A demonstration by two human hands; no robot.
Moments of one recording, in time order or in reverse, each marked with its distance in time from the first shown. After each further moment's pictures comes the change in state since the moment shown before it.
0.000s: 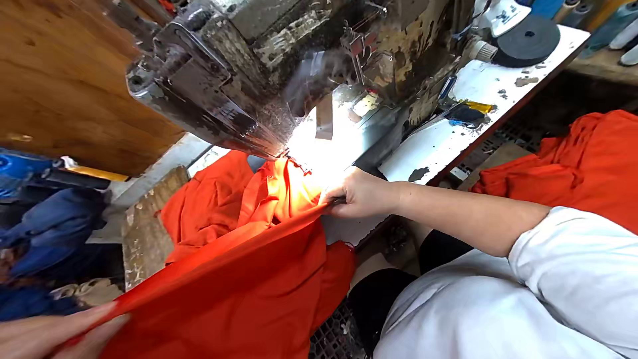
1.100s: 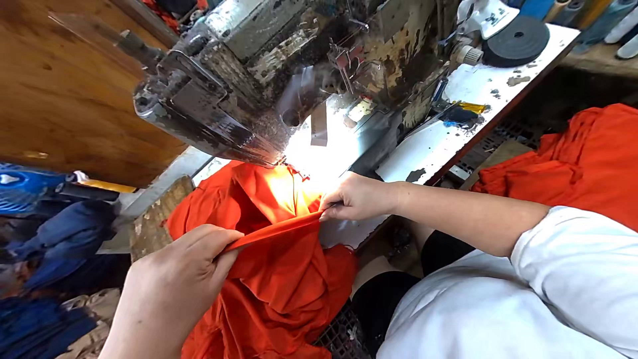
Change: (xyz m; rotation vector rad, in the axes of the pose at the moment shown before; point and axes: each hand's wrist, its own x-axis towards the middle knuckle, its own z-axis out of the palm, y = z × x) left_hand 0.067 -0.009 0.084 0.544 -0.139 0.162; right_hand 0.000 -0.004 -0.010 0.011 -0.139 0.082
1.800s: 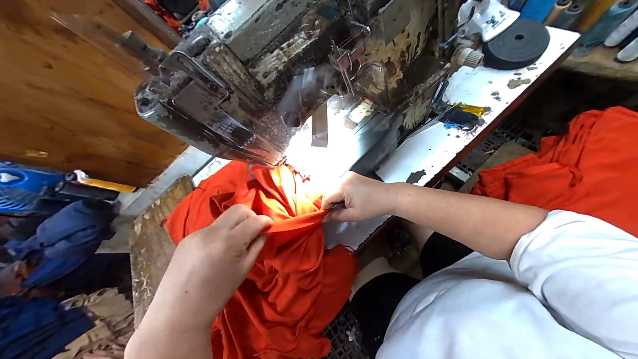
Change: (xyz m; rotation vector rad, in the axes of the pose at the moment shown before) left_hand 0.022 0.011 0.020 -0.060 -0.041 0.101; right_hand 0.000 0.002 0.000 -0.001 0.028 -0.036
